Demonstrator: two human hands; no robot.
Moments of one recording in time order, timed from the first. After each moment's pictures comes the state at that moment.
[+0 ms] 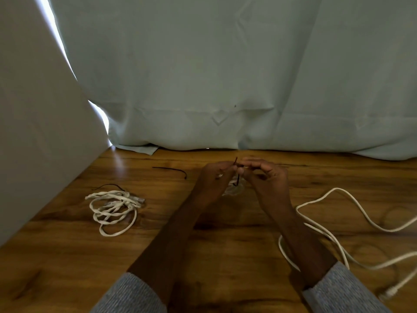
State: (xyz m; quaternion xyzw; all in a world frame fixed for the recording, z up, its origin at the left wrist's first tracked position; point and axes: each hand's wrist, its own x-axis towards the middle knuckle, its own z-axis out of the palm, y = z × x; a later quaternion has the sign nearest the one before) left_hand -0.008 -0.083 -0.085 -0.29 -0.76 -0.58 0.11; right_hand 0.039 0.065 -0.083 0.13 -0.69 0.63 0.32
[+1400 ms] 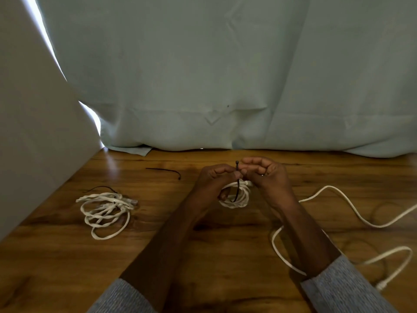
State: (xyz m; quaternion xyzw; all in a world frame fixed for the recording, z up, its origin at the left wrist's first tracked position) left_hand 0.010 -0.074 -0.081 -0.25 -0.64 -0.73 -0.06; right_hand 0.040 0.085 -0.074 0.05 -0.66 0.73 0.17
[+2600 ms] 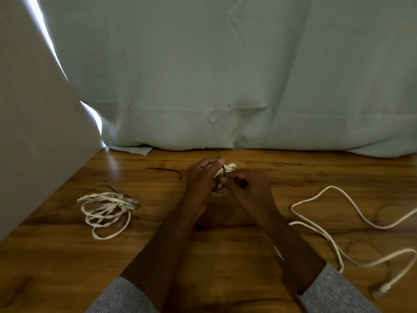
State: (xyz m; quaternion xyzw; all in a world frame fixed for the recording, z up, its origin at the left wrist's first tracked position) left_hand -0.008 -0.076 -0.087 -0.08 -0.62 -0.78 0.03; right_hand 0.044 0.049 -0.090 0.12 -0.82 0.48 0.29
